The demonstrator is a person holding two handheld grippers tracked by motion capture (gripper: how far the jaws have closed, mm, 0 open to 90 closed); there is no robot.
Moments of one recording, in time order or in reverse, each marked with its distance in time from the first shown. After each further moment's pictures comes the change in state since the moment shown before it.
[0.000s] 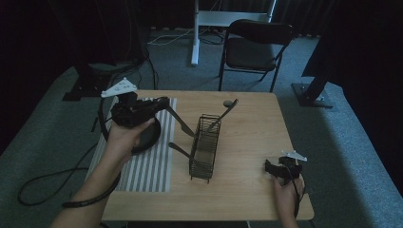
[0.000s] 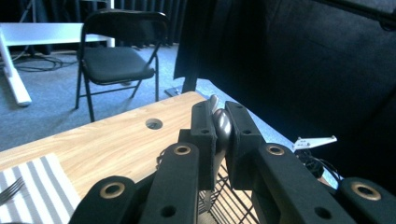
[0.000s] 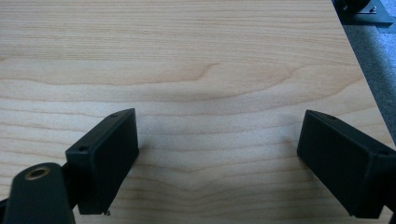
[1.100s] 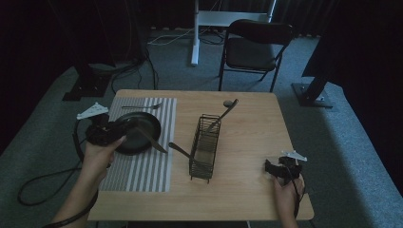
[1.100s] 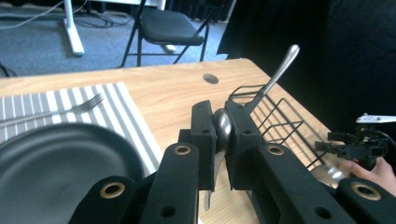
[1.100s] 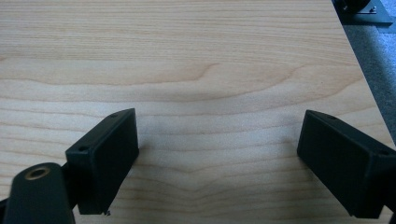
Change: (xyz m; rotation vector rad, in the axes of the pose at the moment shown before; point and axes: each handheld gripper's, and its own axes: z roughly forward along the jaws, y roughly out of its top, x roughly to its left) left arm 0.067 -0.083 -0.036 0.076 0.155 -0.154; right arm 0.000 0.000 0.000 -0.001 -0.001 -0.002
